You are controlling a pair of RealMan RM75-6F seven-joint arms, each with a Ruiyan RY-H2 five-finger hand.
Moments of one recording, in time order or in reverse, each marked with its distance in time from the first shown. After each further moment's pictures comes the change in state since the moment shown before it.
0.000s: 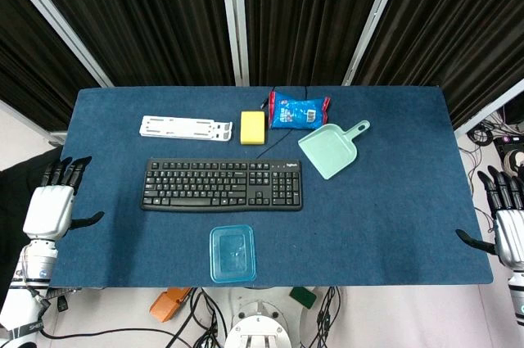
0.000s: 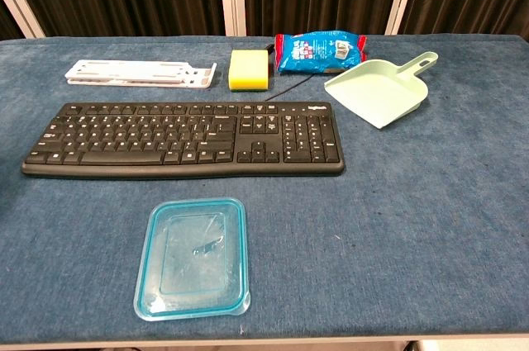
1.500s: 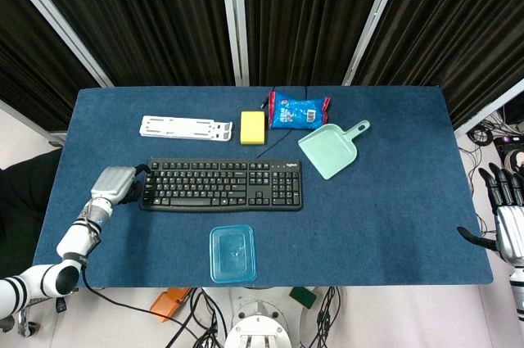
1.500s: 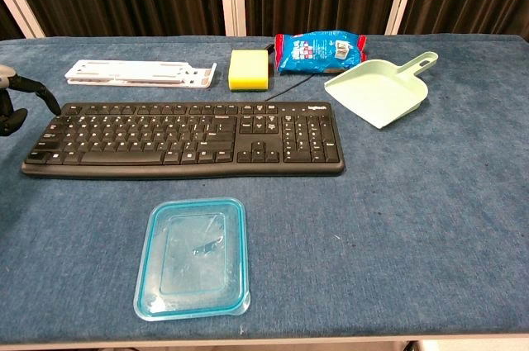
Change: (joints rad) left arm -0.369 -0.149 -0.030 0.259 -0.364 -0.617 0.025; right arm 0.012 0.015 0.009 -0.008 0.025 -0.032 -0.003
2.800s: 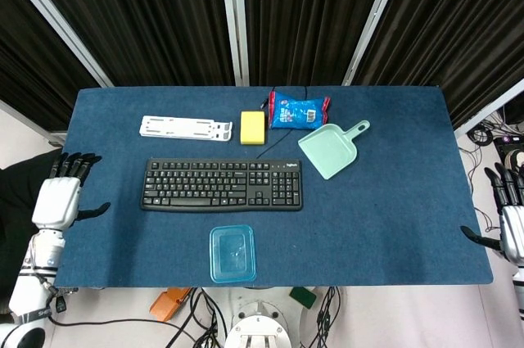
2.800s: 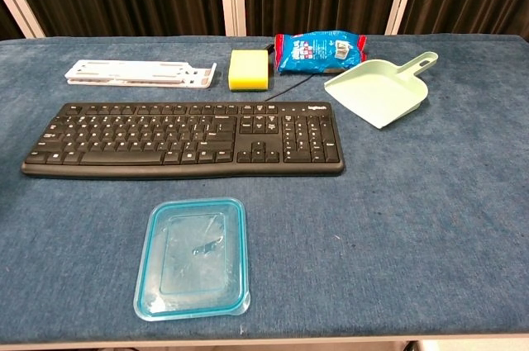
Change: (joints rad) left arm 0.302 0.126 0.068 -0.226 0.310 0.622 -0.085; right arm -0.006 -0.002 0.007 0.003 0.017 0.003 0.016
